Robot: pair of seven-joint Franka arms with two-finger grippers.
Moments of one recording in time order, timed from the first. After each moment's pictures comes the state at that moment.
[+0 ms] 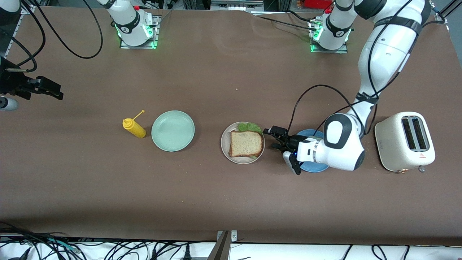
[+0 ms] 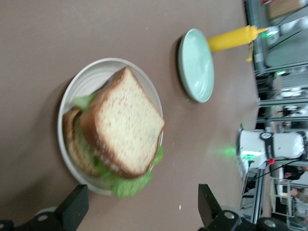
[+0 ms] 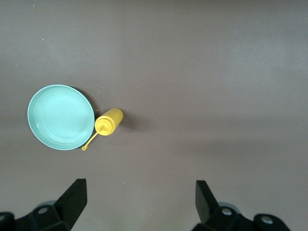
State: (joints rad) left arm -0.01 0.82 -0.33 -1.39 -0.66 1.86 0.64; right arm -0.01 0.12 0.01 -1.47 -0.02 1.53 -0.01
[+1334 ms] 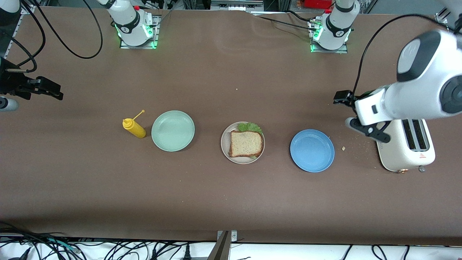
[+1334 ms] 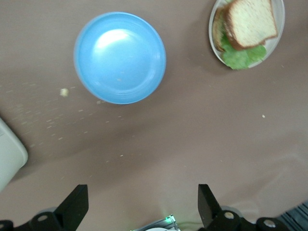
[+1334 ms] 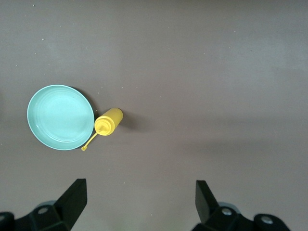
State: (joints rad) left arm 0.07 0.30 -0.29 -1.39 -0.04 1.40 0.12; right arm -0.01 0.12 0.01 -1.47 -0.02 1.53 -0.01
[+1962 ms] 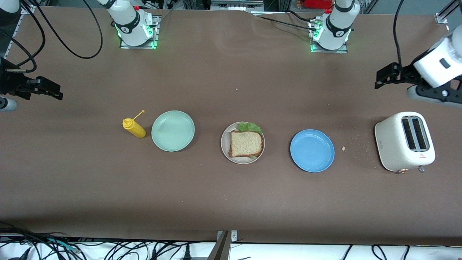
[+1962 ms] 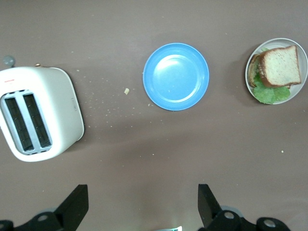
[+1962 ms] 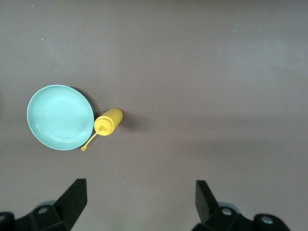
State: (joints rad) left arm -0.06 0.08 -0.01 -1.46 -0.04 1.44 0.08; right arm -0.01 0.12 0.01 -1.47 -0.02 1.53 -0.01
